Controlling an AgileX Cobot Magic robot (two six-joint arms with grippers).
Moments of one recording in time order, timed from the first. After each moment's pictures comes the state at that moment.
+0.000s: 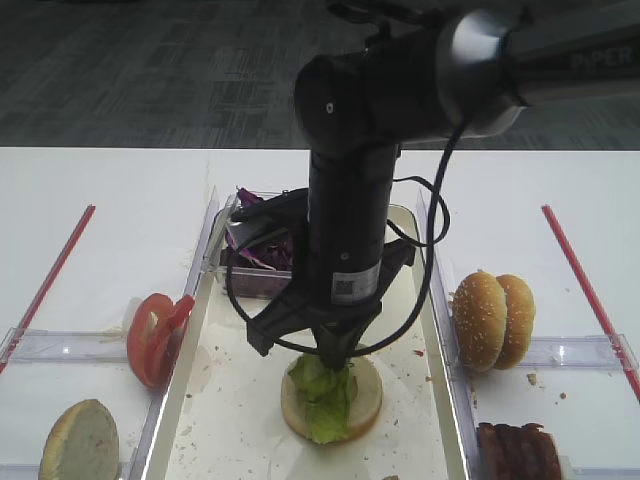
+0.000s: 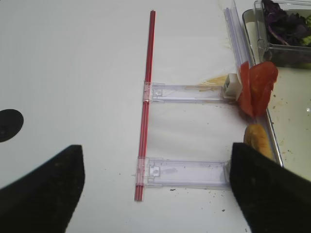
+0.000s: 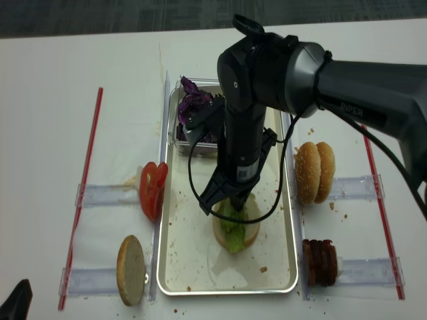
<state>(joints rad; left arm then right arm) 0.07 -0.02 -0.49 0.02 1.18 -0.07 0.73 1.98 -1.44 0.19 1.14 -0.11</state>
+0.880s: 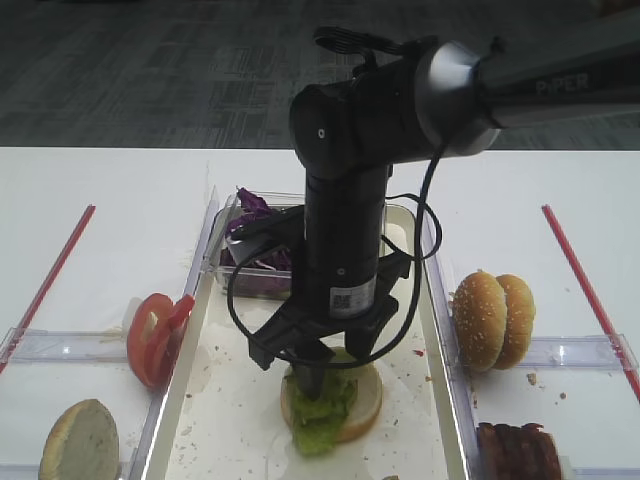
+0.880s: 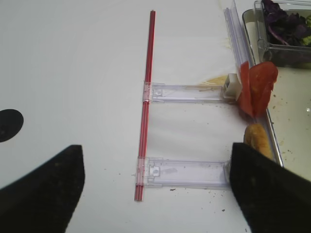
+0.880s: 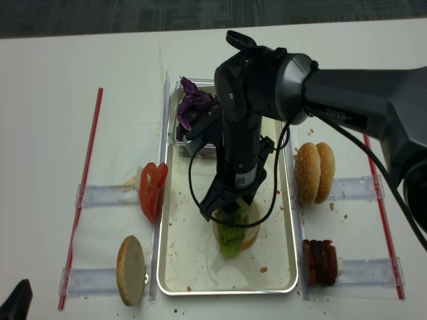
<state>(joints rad) 0.07 -0.02 -0.49 0.02 1.18 -0.07 0.73 2.03 -1.44 0.19 1.12 -0.13</state>
